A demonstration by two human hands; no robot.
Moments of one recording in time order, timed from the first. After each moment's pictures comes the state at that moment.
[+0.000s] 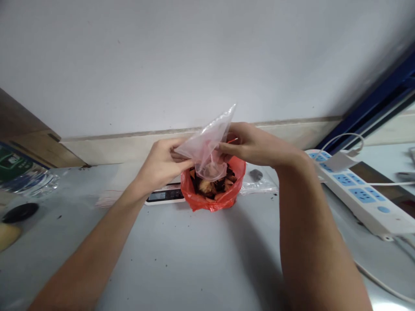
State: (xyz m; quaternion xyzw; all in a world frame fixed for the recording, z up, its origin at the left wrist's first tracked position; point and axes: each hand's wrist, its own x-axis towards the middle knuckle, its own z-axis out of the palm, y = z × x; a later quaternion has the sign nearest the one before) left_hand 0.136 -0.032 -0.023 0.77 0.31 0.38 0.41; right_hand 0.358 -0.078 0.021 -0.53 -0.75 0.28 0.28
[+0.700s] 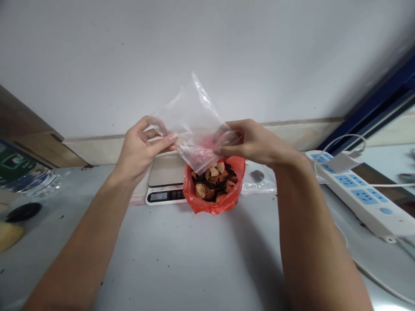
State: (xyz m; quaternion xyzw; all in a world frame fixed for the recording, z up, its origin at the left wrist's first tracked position) left_hand 0.108 -0.018 -0.007 0.67 0.35 0.49 0.44; right_hand 0.354 -0.073 0.014 -0.55 -0.69 0.31 0.35
